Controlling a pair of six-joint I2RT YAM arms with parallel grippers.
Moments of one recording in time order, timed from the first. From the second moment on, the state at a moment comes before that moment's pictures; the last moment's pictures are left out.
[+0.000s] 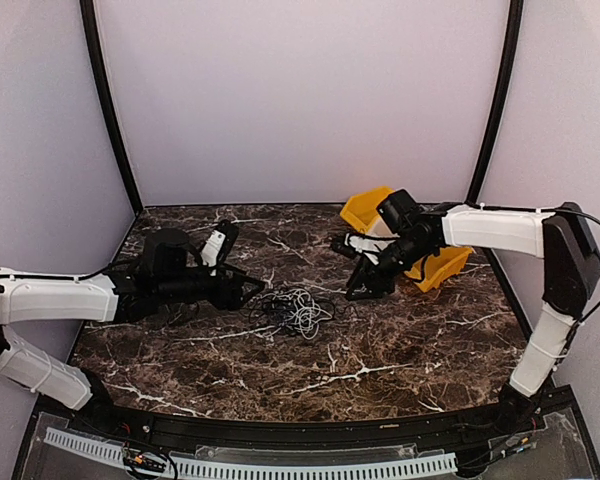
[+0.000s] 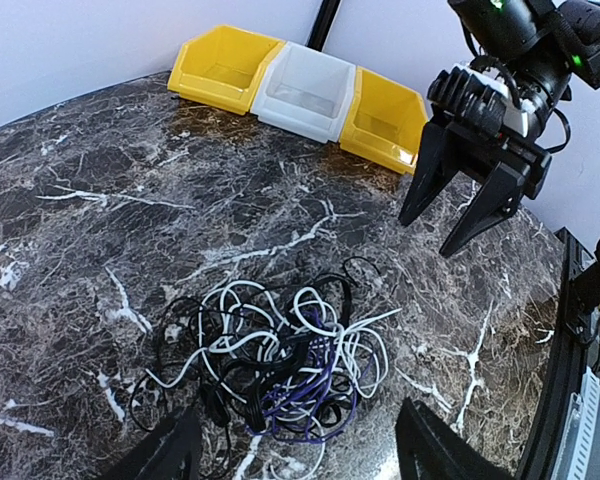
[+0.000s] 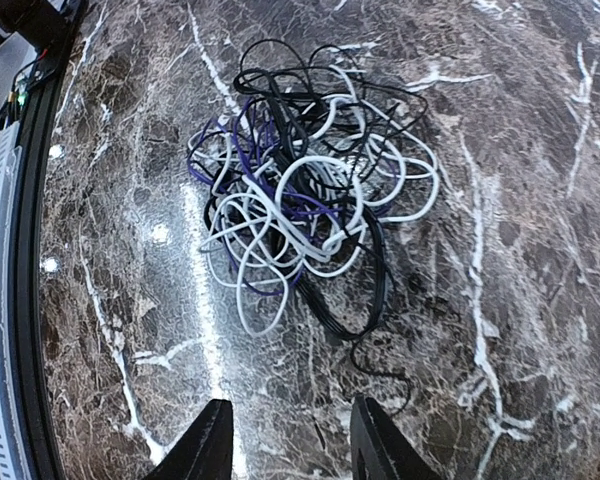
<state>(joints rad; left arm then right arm) -0.72 1.29 0.66 0.20 0.22 -0.22 0.60 1.74 1.26 -0.63 -0.61 -0.57</state>
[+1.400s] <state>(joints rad) -0.90 1.61 0.66 0.62 0.09 -0.12 0.73 1.83 1.43 -0.65 -0.70 -0.55</state>
